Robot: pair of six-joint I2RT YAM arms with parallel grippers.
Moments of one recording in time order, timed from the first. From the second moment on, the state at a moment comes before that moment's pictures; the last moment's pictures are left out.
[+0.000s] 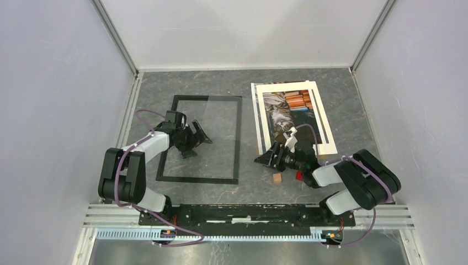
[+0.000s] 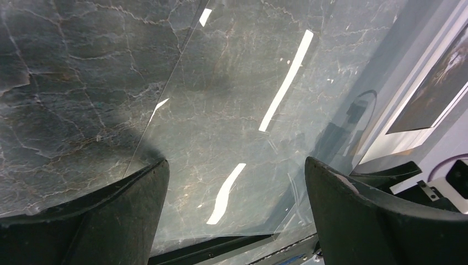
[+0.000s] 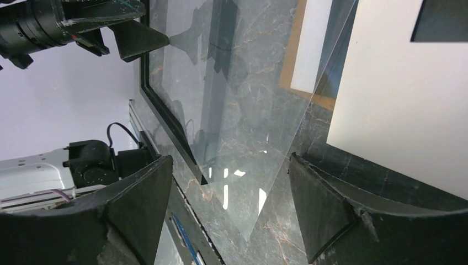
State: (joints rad) left arm -0.15 1.49 0.73 -0.33 0.33 -0.71; right arm 0.50 1.46 0.20 0.80 -0.50 0.92
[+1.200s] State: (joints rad) left arm -0.18 1.39 0.69 -0.29 0.32 -0.74; right arm 0.57 1.70 0.35 0.97 -0.33 1.10
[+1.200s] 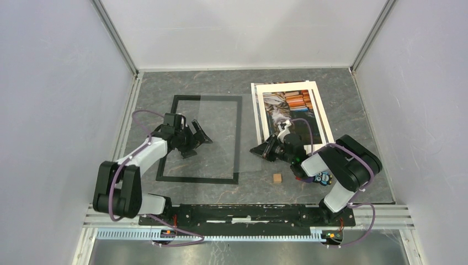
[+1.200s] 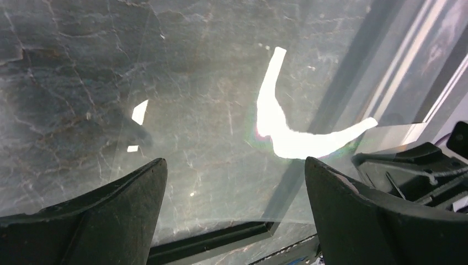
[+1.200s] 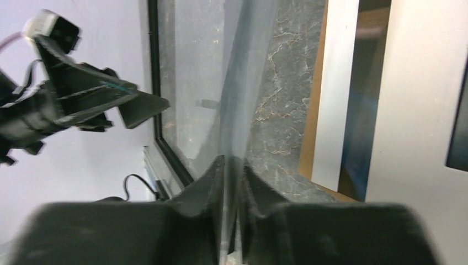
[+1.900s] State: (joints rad) left arm -0.39 0.95 1.21 -0.38 0.23 -0.58; right arm 0.71 1.33 0.62 0.41 -0.18 0.98
